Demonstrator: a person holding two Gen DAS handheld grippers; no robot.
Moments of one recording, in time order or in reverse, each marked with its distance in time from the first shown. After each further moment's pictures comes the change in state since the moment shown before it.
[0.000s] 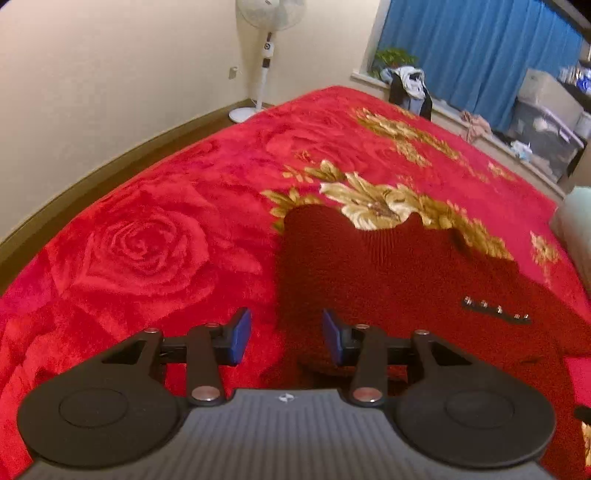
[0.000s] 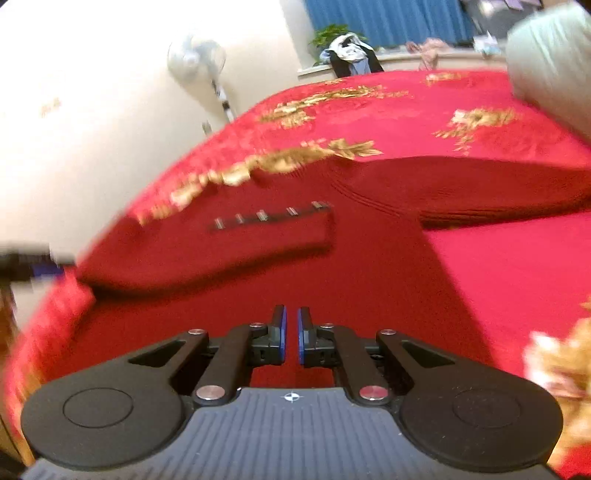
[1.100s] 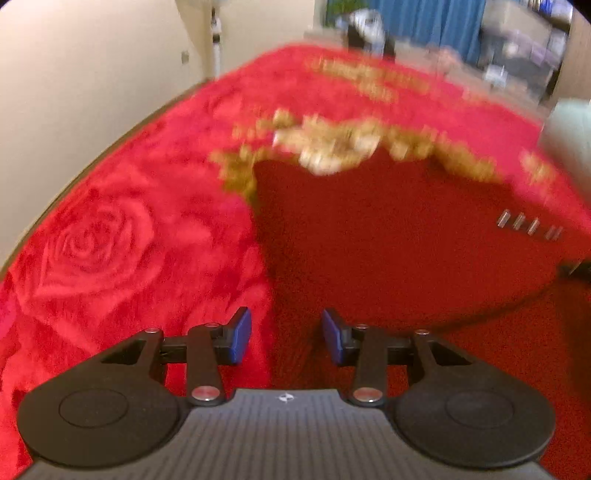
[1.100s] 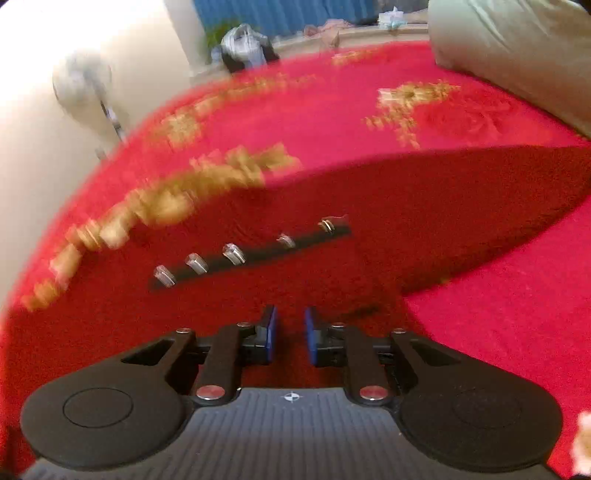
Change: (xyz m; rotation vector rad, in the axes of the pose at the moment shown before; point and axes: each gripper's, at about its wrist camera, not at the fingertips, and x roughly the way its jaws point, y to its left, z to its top) left arm 0.048 -0.055 -0.033 0.238 0.134 0.025; right arm 0.116 -0.019 0.056 0.144 -0.005 -0.318
